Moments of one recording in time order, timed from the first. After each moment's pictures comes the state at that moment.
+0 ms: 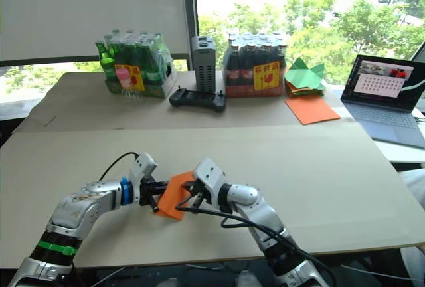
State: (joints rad) left arm -0.35 0.58 -0.09 -0.03 -0.42 0.73 -0.83; right arm -0.42 -0.16 0.39 -0.01 0.04 0.38 0.67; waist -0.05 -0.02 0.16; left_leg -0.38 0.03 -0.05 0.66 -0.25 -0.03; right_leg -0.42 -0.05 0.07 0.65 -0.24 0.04
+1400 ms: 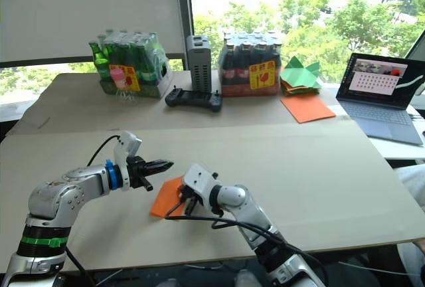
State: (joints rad) left arm -0.39 0.59 0.08 -0.16 -0.59 0.94 -0.74; right arm -0.46 -0.13 0.45 0.08 -0.07 0.34 0.63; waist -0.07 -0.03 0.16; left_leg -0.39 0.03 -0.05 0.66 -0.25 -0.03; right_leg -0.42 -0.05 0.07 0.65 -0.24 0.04
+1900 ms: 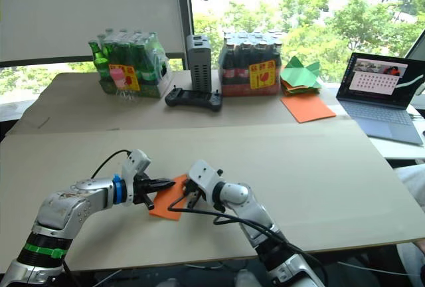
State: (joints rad) left arm -0.33 0.62 -0.03 -0.14 -0.49 0.85 -0.78; right arm -0.46 -0.12 0.42 0.08 -0.06 0.34 0.59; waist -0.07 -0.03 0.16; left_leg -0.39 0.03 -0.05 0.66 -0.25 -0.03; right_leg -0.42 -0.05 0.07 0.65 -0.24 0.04
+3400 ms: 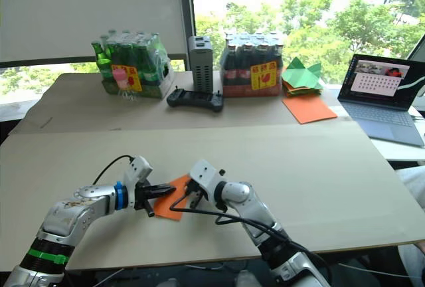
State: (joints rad) left arm -0.28 0.62 -0.06 -0.10 -0.43 0.74 -0.82; right arm -0.47 -0.17 0.44 0.05 -0.07 0.42 0.59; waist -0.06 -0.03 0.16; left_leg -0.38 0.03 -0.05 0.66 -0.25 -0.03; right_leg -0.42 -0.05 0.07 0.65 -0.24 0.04
